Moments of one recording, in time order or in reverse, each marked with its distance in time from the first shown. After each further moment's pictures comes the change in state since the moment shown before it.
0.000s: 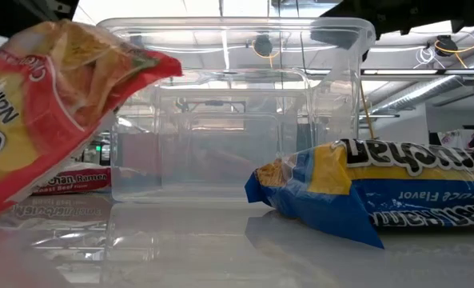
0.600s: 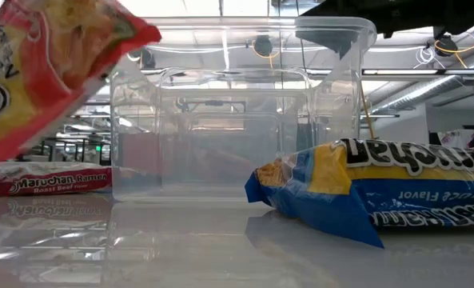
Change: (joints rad) left arm -0.014 -0.114 0.000 0.040 -0.037 0.112; right arm 0.000 0.153 0.000 0.231 -0.001 0.008
